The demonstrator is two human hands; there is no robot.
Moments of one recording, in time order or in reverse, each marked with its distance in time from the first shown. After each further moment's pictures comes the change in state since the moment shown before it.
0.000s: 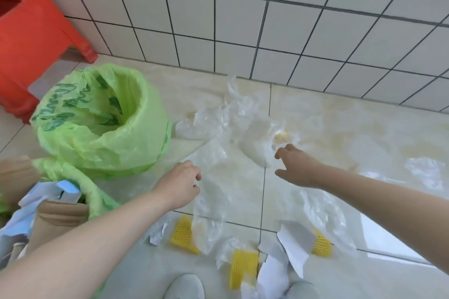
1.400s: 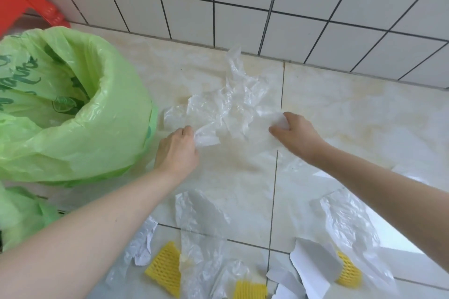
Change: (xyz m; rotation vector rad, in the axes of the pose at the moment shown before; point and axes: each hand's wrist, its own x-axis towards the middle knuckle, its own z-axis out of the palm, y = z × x) left_hand 0.109 -0.010 0.020 0.113 0.358 -0.177; right_hand 0.095 -0.003 0.004 0.670 0.315 0.092
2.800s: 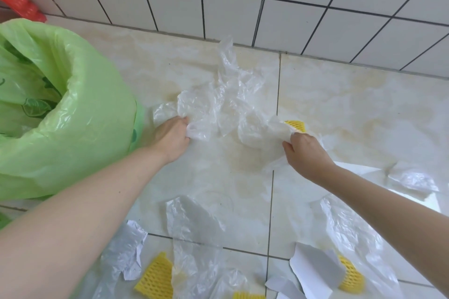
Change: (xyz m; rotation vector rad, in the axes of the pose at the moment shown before) left_hand 0.059 -0.019 0.019 -0.151 -0.209 0.079; right_hand 0.001 0.052 0.015 -0.467 -0.012 -0.006
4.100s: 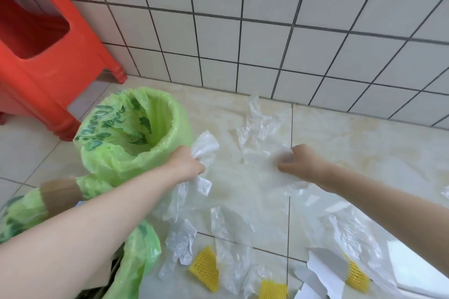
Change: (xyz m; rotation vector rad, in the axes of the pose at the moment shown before) left_hand -0.146 0.018 -0.138 -0.381 -0.033 -0.421; right_hand -0.084 -0.102 -0.106 0.532 -0.211 0.028
